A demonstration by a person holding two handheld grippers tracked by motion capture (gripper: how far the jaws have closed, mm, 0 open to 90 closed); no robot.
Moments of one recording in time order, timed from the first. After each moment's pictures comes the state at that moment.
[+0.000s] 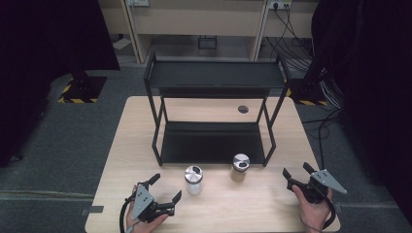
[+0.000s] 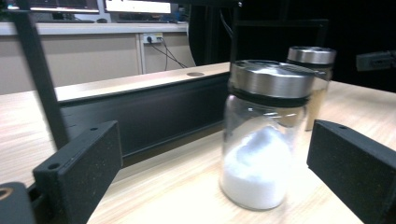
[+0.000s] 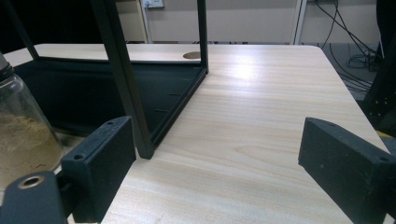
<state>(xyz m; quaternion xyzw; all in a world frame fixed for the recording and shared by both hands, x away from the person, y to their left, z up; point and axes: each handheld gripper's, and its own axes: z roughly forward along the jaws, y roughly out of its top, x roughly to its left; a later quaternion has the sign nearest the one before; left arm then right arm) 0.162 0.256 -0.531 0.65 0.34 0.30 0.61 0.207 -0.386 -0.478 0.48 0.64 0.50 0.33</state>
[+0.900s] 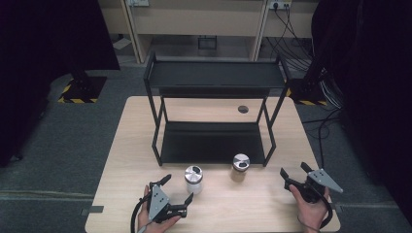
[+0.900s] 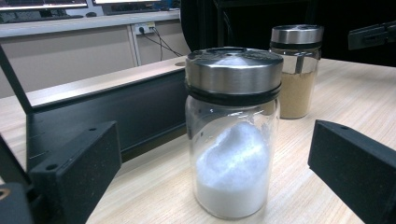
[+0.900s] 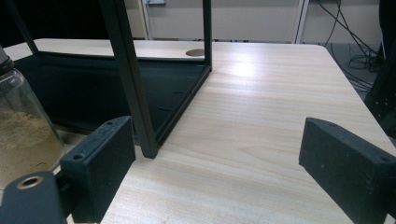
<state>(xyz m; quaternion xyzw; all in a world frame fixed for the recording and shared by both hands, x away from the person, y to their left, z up) 0.165 0.221 -0.520 0.68 0.33 0.31 0.58 0.210 -0.379 -0.479 0.47 0.65 0.50 0.34</state>
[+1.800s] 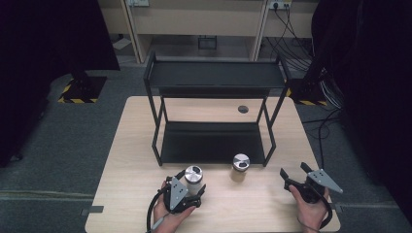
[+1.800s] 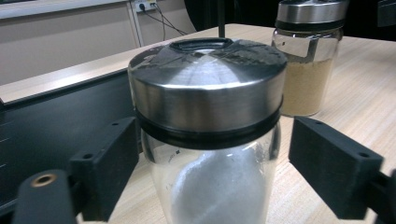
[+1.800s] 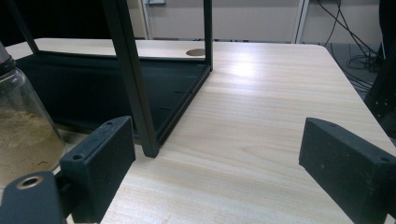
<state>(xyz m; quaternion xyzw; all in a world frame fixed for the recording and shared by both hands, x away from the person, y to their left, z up) 0.186 0.177 -0.503 0.71 0.34 0.31 0.53 0.209 -0.379 -0.479 0.47 0.65 0.49 0.34</state>
